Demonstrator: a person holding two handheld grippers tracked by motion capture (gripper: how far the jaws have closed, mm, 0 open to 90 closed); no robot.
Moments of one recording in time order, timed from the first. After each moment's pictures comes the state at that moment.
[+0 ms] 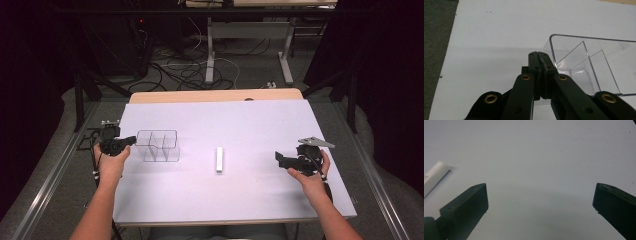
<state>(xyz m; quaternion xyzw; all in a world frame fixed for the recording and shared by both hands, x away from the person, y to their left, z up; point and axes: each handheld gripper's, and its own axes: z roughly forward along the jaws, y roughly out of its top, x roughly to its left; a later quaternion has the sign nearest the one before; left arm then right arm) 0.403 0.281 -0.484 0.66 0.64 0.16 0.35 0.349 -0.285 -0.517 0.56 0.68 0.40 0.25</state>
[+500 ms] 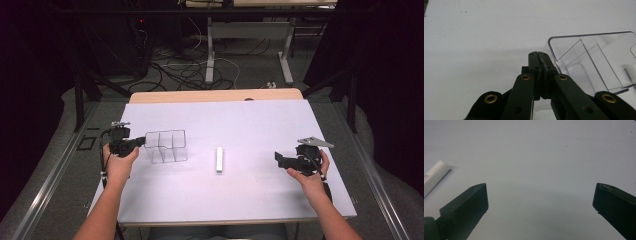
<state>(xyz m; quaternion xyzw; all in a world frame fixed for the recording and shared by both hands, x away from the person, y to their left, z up) 0.403 0.257 -0.489 0.69 0.61 0.14 0.36 0.350 -0.284 -0.518 0.56 0.68 0.40 0.25</state>
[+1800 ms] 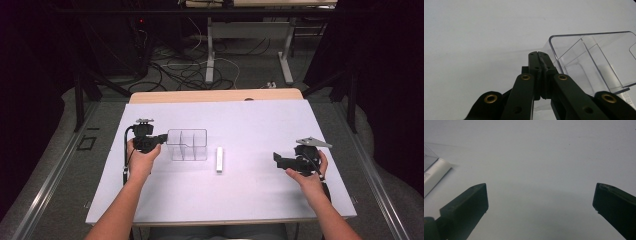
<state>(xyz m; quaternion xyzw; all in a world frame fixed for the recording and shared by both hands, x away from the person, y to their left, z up) 0.420 0.198 -0.495 0.71 0.58 0.12 0.39 0.350 -0.281 -0.520 0.56 0.69 0.40 0.24</state>
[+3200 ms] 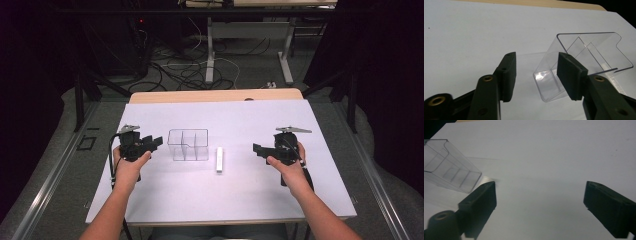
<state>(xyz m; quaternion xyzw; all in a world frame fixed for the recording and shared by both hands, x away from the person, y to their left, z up) 0.388 0.230 -0.493 0.69 0.55 0.15 0.44 0.371 -0.220 -0.489 0.58 0.68 0.41 0.16</state>
